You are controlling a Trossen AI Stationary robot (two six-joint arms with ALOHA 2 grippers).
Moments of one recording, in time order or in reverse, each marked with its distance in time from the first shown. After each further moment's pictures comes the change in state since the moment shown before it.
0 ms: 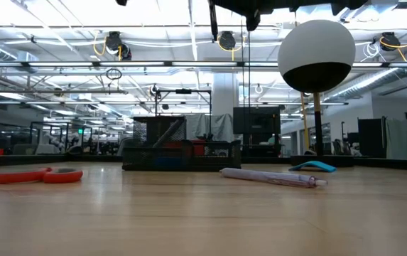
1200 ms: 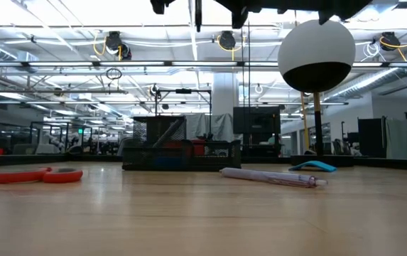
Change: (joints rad) left arm 0.093 0.233 0.000 0.380 0.210 0.026; right arm 0.014 0.113 0.001 0.204 -0.105 -0.007
